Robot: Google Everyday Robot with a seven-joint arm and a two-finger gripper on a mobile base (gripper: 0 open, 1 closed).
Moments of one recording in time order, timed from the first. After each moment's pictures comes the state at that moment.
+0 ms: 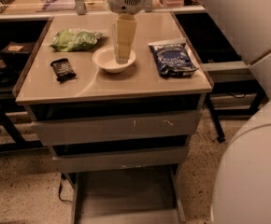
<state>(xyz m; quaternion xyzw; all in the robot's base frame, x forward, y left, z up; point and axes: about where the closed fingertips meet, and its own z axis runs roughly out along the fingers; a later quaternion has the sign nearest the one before) 0.618 0.038 0.979 -0.77 0.60 0.01 0.20</state>
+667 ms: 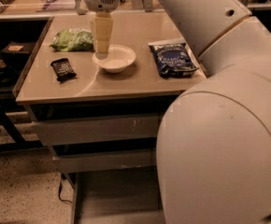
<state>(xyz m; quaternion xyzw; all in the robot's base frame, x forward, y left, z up) 0.652 0.099 0.970 -0.80 0.56 0.03 0.21</state>
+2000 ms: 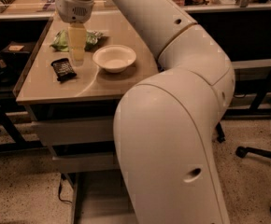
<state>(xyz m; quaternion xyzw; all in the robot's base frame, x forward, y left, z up) 0.668 0.180 0.935 -0.83 0.51 0.07 0.21</state>
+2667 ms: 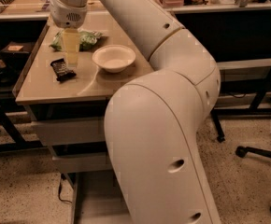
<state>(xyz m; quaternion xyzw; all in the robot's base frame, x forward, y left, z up) 0.674 0.206 0.919 -0.84 0.49 0.09 0.21</state>
